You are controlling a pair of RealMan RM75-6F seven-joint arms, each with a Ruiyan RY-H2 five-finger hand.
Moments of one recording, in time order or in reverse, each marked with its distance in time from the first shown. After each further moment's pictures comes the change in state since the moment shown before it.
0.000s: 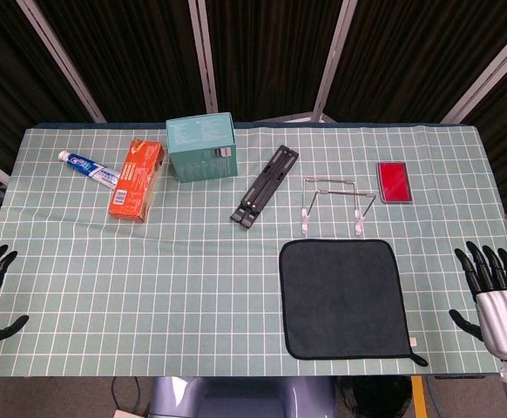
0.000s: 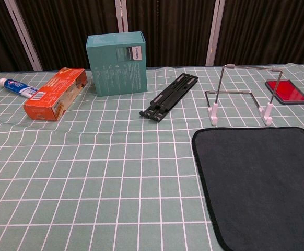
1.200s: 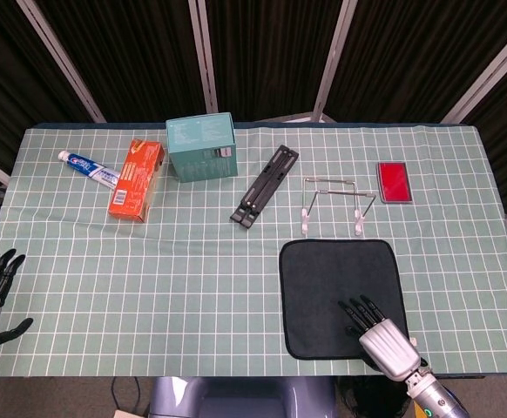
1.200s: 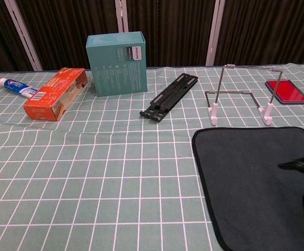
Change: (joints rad) left arm -0.009 -0.031 0.007 0.005 -0.033 -0.045 0.068; right arm 0.109 -0.289 -0.145 0.195 -0.278 -0.346 -0.055
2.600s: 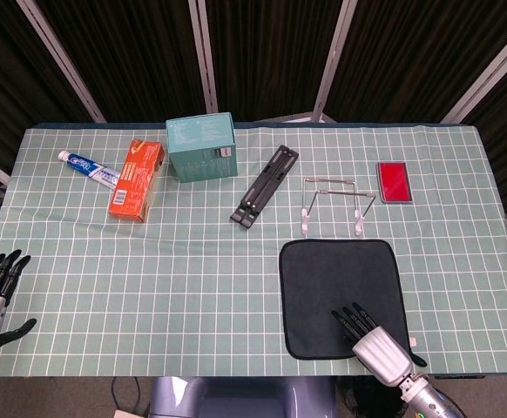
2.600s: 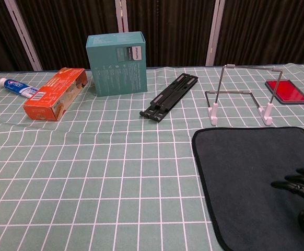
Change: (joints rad) left arm -0.008 -0.006 0.006 0.000 0.002 -0.010 0.008; right arm -0.010 -0.128 -0.037 0.227 -0.058 0.064 -0.034
